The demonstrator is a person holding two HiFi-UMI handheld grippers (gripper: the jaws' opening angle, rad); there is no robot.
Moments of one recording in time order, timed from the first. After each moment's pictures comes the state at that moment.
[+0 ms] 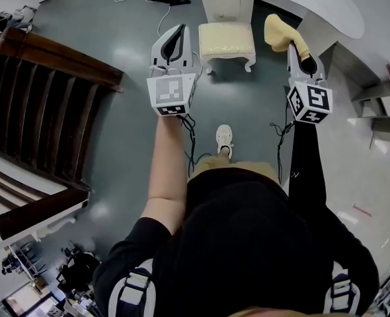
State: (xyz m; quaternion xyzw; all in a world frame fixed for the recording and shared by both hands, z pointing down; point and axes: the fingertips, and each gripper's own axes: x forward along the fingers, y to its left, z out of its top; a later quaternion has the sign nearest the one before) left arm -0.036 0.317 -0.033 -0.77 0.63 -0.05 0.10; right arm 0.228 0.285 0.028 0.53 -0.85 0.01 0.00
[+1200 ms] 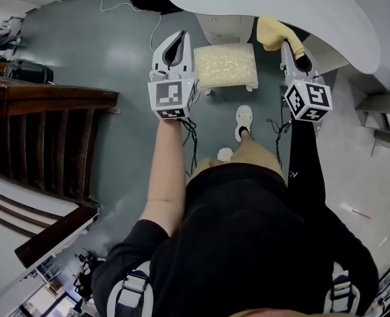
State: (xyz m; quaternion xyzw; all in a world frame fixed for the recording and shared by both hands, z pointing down) left arm -0.055 0.051 0.040 -0.79 0.61 -0.08 0.04; right arm 0.196 0.025 0.081 0.52 -0.85 0.09 -0.01
